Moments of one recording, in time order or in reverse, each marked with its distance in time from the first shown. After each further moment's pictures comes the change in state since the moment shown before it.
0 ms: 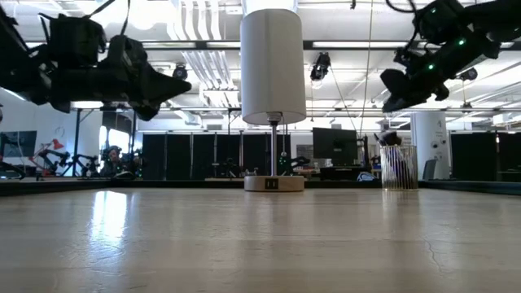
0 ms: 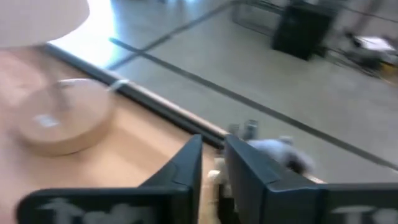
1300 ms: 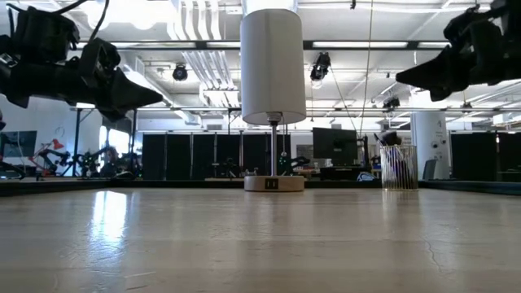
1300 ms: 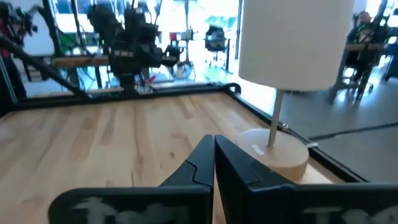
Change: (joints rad) left arm -0.003 -0.609 -0.077 -0.645 -0.153 0.066; right arm 0.548 -0.627 -0.380 0.154 -0.221 -0.040
